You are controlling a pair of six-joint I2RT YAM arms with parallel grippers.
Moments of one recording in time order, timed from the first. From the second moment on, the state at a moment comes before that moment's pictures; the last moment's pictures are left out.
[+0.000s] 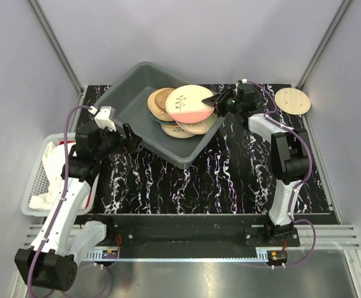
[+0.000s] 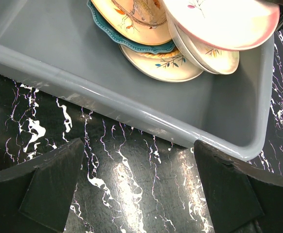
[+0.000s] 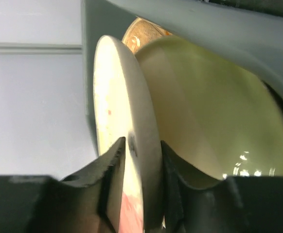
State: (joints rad) left arm -0.14 0.89 0.84 -0.37 0.27 -0.24; right arm 0.23 1.97 1.38 0.25 -0.47 1.15
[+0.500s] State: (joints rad) left arm -0.14 0.89 0.84 -0.37 0.27 -0.24; right arm 0.24 1.87 1.35 0.10 -0.41 1.03
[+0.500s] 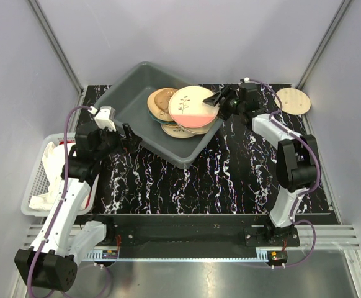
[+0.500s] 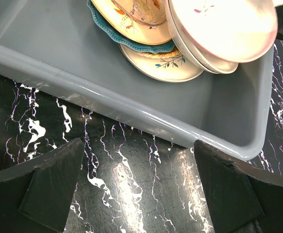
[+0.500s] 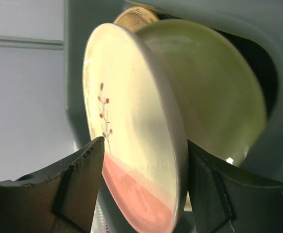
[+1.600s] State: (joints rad) left arm -0.14 0.89 0.84 -0.37 0.27 -0.23; right arm -0.04 1.73 1.69 -0.51 0.01 0.58
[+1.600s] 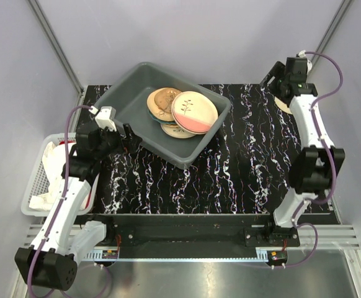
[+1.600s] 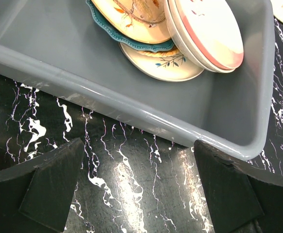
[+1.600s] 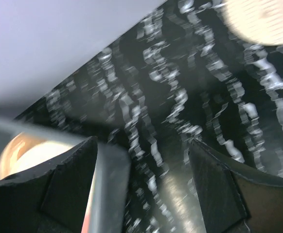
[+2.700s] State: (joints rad) left arm -0.11 1.03 0.84 -0.43 0.29 -0.22; right arm -0.23 2.64 2.68 -0.85 0.22 0.63
